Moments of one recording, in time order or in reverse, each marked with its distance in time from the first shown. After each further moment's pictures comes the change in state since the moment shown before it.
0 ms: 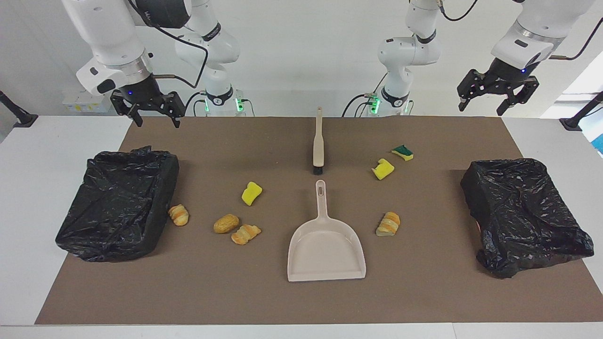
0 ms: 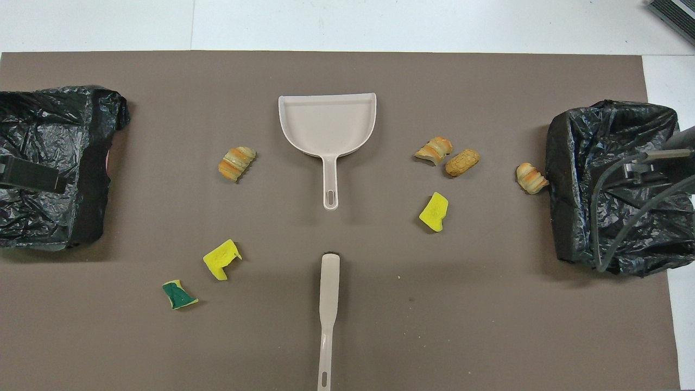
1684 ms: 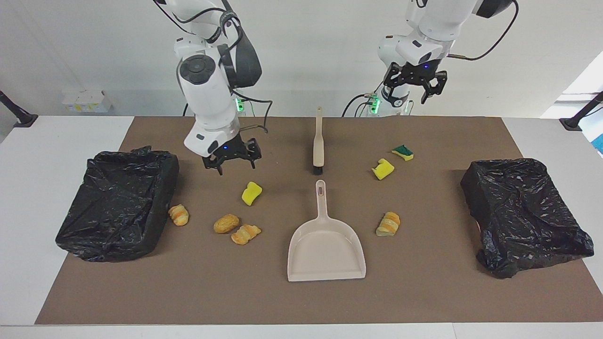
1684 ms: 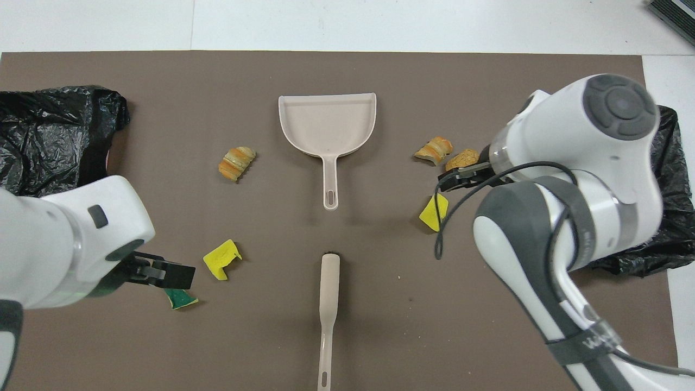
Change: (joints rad) left arm -0.311 -0.277 -0.017 -0.481 -0.037 0.134 -0.239; right arm 0.278 0.171 0.024 -0.180 0.091 0.422 0.129
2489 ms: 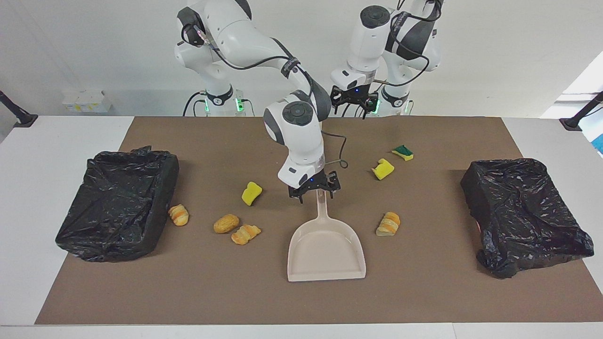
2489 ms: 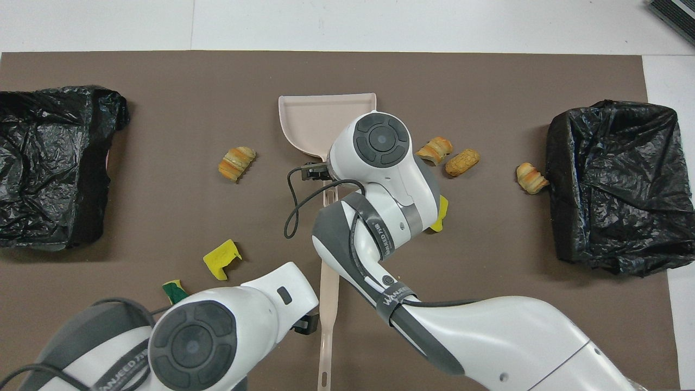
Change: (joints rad) left arm -0.325 -0.010 -0.003 -0.356 -0.017 0.395 -0.328; right arm 0.250 0.368 -0.001 0.221 0.001 0.302 0.297
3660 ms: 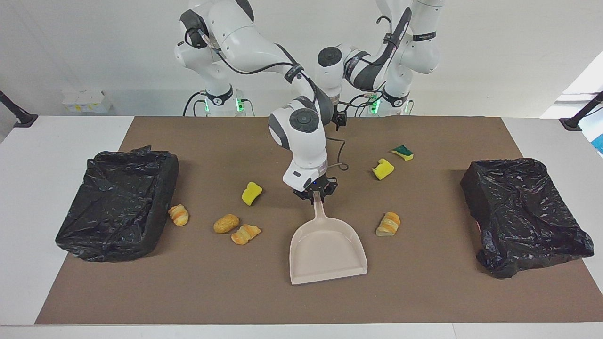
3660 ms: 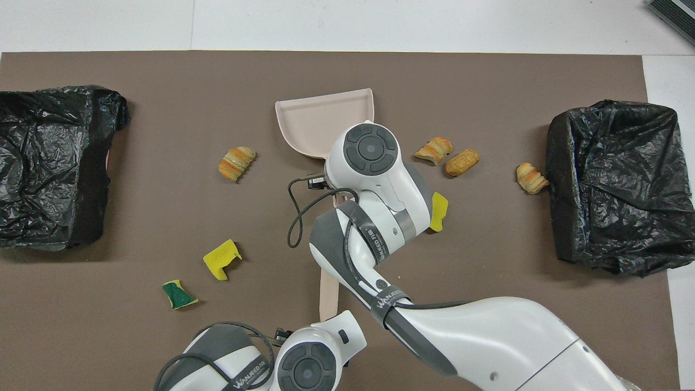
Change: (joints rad) left arm -0.213 0.160 0.000 -0.196 0.000 0.263 -0.088; right arm 0.011 -0.003 -0.003 -0.033 -0.024 -0.012 -0.042
